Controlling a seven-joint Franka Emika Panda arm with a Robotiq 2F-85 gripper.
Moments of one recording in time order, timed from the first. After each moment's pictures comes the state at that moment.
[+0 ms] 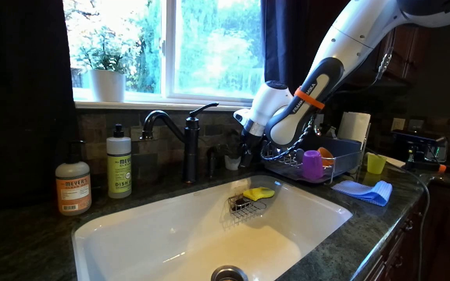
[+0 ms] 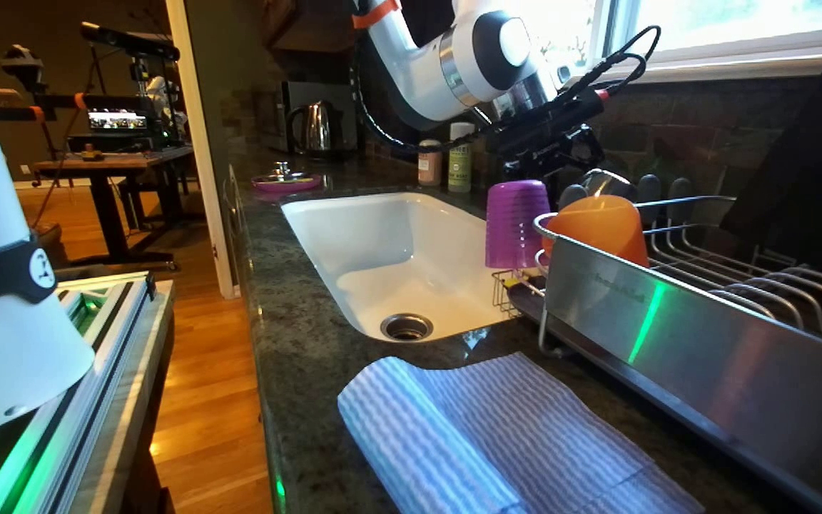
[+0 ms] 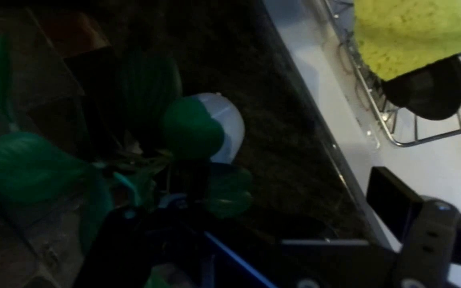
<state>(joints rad) 0.18 0.48 -0.18 -2.03 -0.48 3.04 -0.51</state>
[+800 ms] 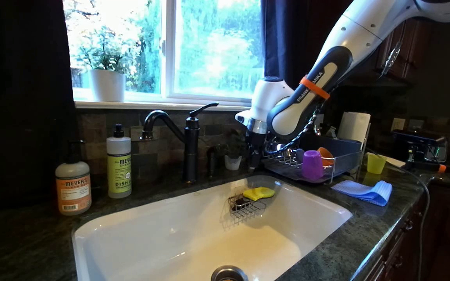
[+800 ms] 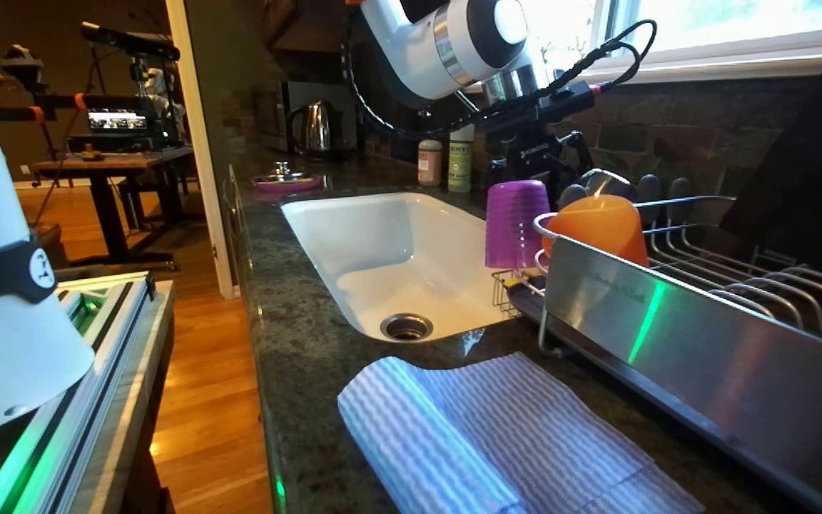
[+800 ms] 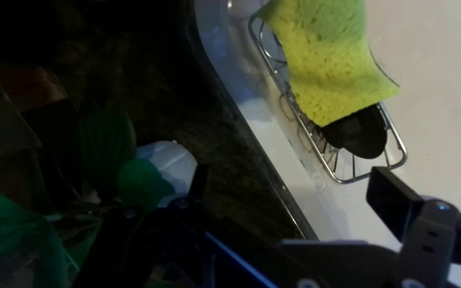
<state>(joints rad) 0.07 0.42 -0.05 -2.05 -0.51 2.80 -0.52</state>
